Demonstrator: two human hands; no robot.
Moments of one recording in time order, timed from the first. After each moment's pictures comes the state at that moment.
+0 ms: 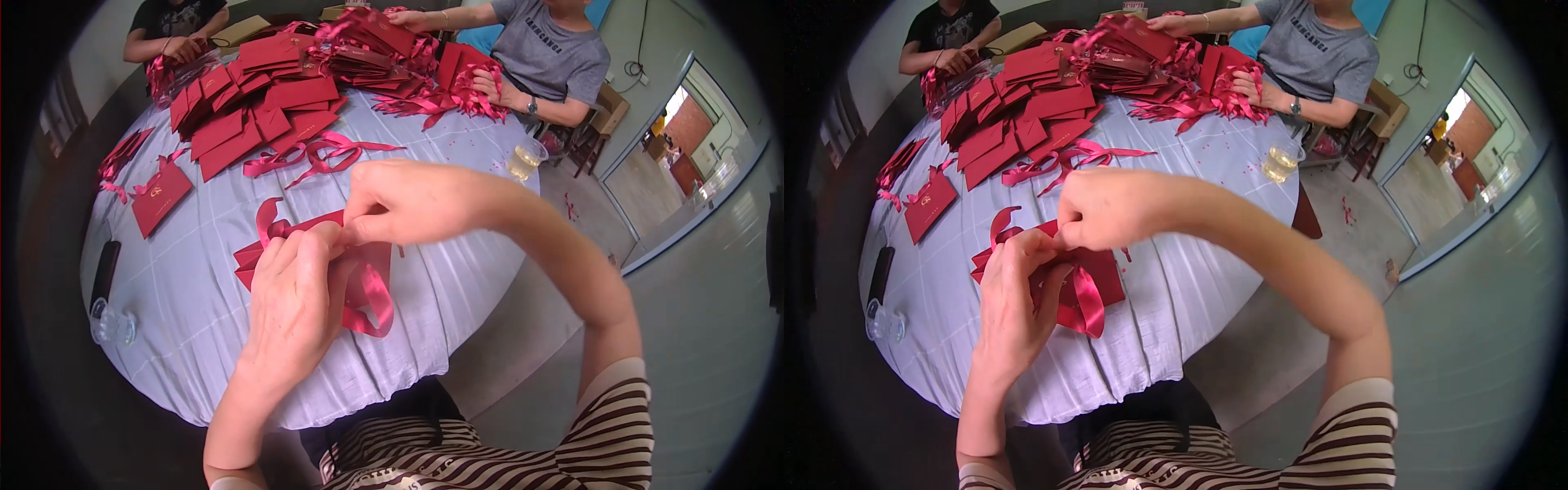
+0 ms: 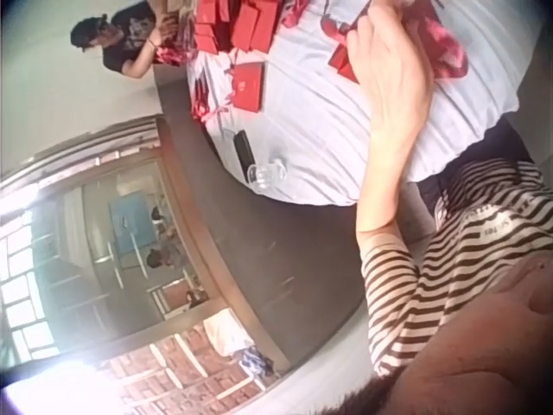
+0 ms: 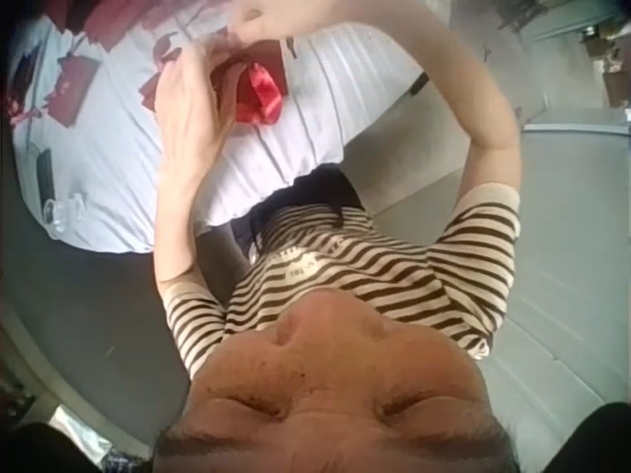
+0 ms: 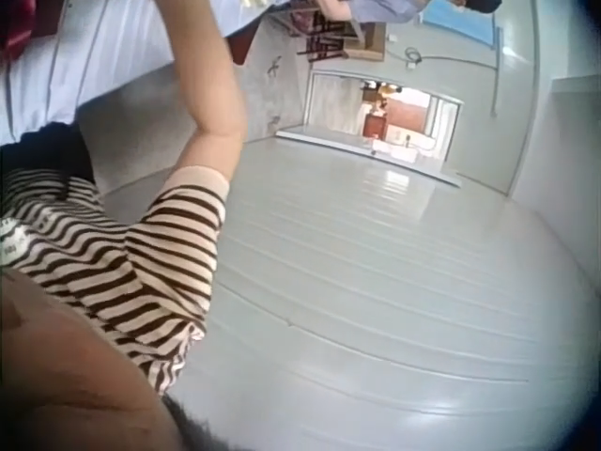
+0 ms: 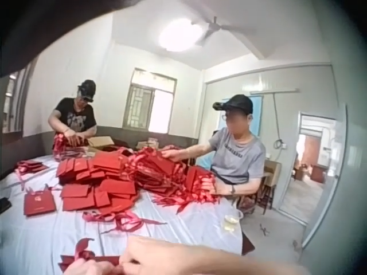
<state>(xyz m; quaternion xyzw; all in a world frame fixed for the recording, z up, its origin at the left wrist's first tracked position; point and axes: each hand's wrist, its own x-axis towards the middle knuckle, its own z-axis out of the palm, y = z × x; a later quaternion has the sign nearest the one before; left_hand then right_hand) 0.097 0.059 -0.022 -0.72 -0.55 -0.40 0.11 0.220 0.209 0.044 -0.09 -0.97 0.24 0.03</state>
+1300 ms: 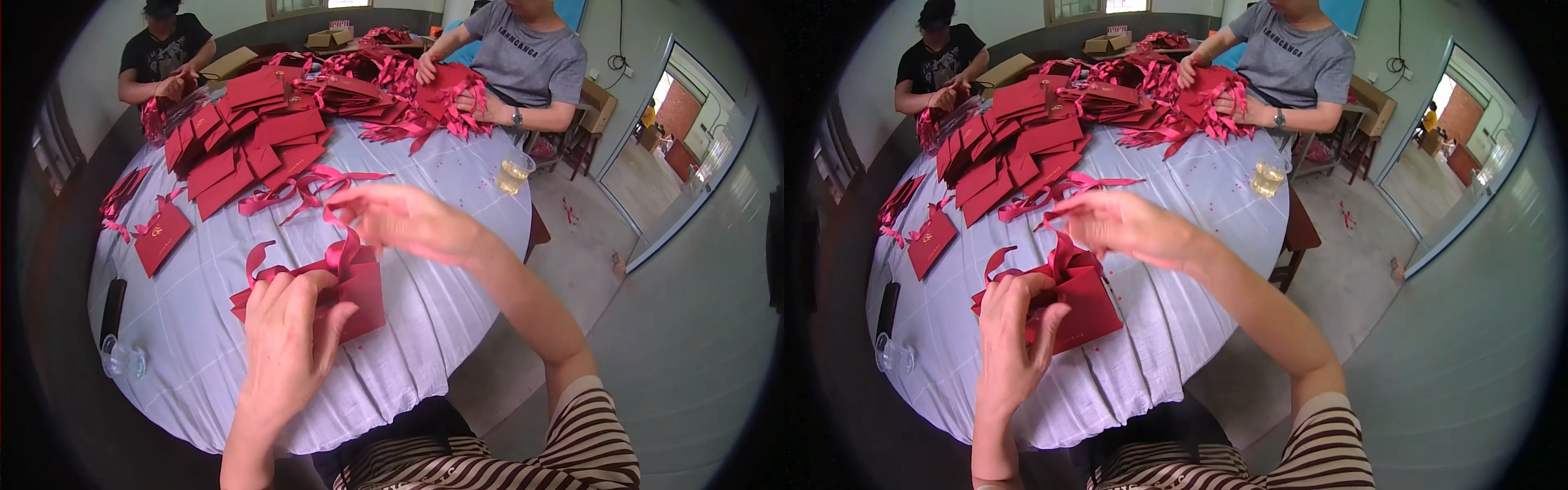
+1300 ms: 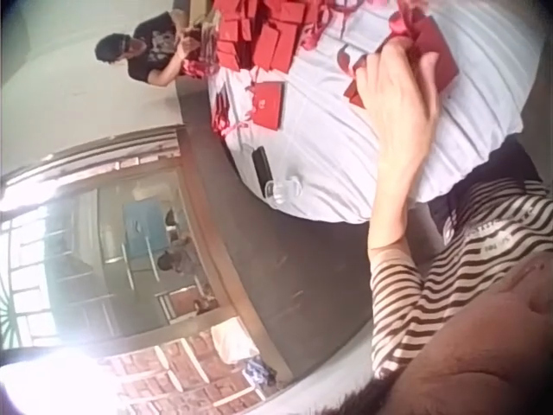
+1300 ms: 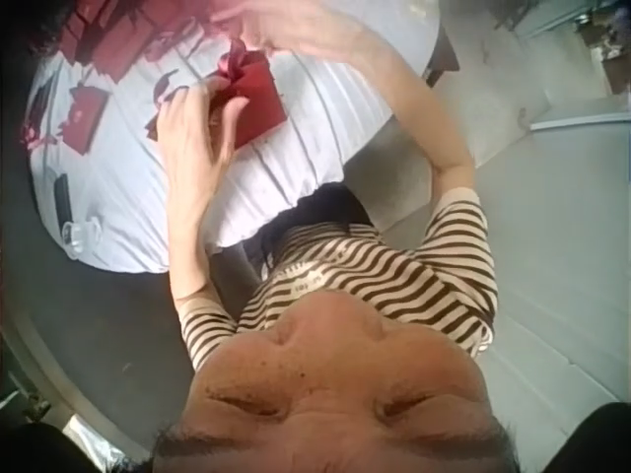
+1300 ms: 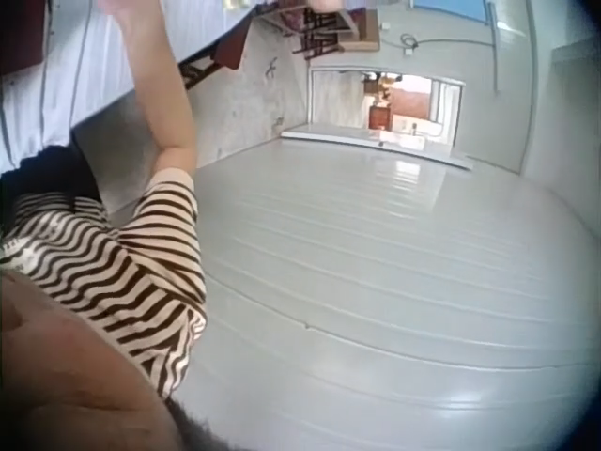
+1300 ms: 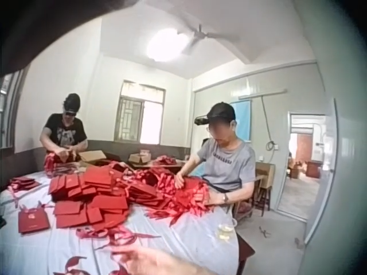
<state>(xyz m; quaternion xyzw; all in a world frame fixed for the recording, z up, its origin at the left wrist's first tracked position) 0.101 0.055 -0.011 -0.70 -0.58 -0.39 0.10 0.240 0.236 -0.011 -0.01 -0.62 0.76 0.18</state>
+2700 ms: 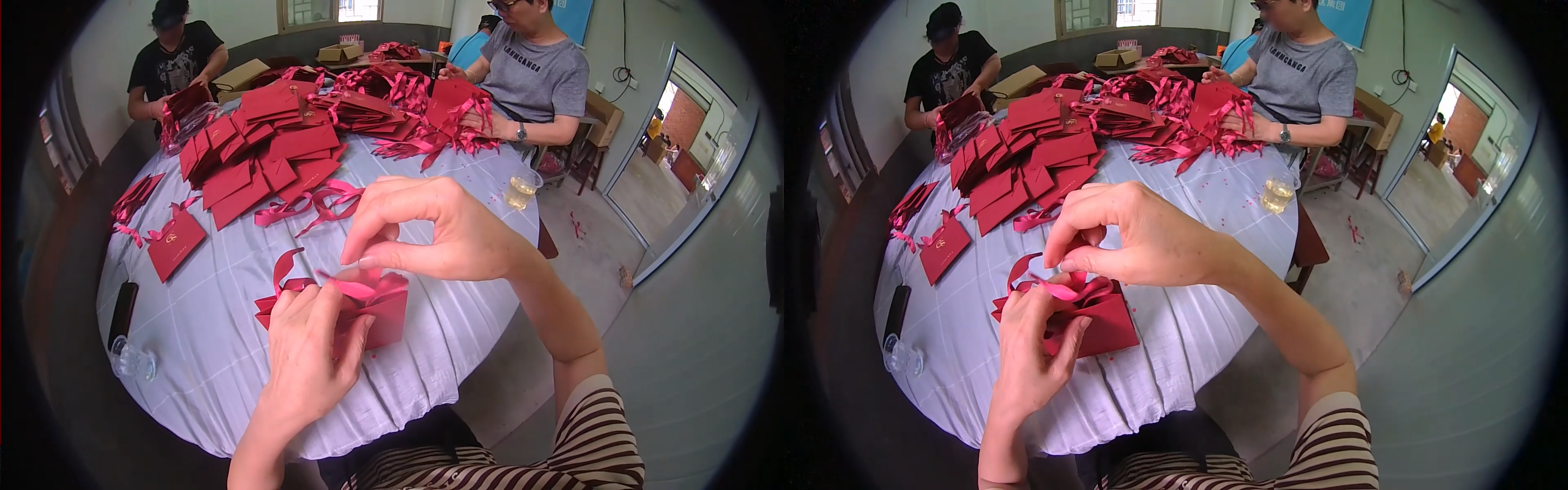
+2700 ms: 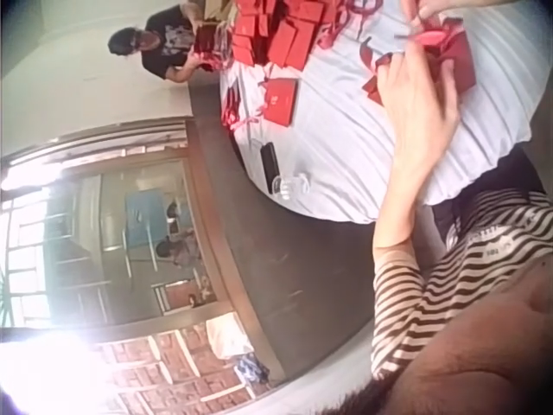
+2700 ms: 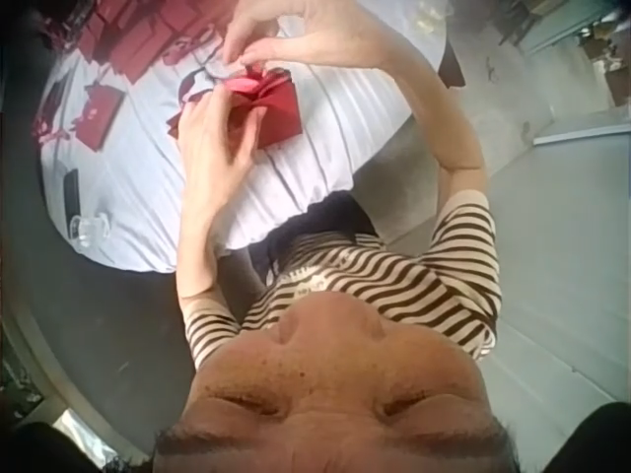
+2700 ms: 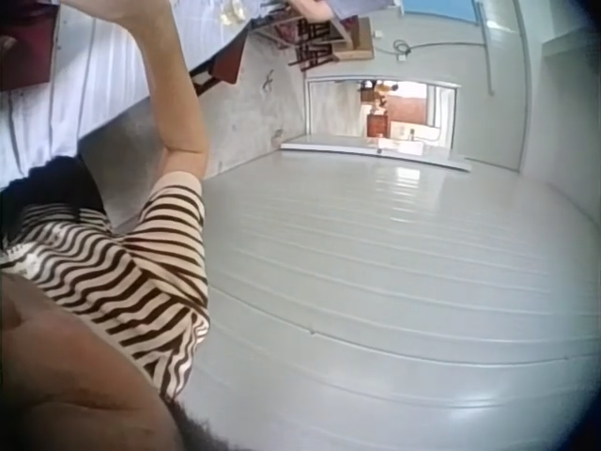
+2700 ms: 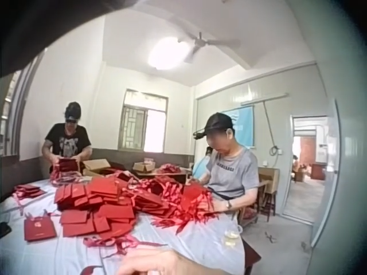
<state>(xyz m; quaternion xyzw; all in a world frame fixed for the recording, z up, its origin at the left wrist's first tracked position) 0.099 0.054 -0.008 -0.72 -0.57 -0.39 0.07 0.245 0.198 0.059 0.04 -0.90 0.35 0.28</state>
